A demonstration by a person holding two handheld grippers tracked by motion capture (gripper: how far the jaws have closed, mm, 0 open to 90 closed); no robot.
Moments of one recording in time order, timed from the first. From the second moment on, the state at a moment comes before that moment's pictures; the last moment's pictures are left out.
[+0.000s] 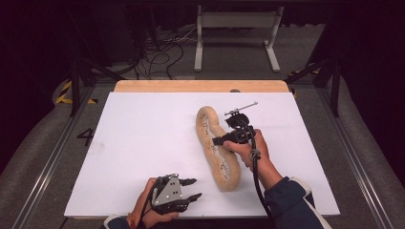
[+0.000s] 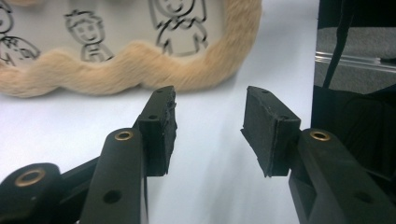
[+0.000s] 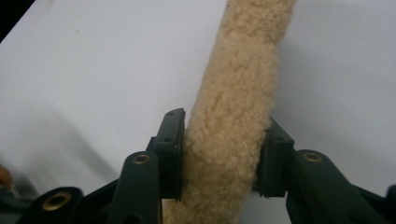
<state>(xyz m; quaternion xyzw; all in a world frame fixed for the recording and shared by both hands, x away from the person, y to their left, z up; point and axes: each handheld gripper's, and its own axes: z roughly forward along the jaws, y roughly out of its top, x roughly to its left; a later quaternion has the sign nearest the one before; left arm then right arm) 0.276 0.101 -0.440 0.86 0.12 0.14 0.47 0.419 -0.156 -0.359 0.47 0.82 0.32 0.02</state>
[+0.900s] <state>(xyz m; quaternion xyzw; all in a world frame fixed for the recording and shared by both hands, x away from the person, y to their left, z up) 0.271 0.184 -0.441 0.83 0.23 0.18 0.47 0.427 -0.143 -0.351 0.28 0.92 0.29 -0.02</state>
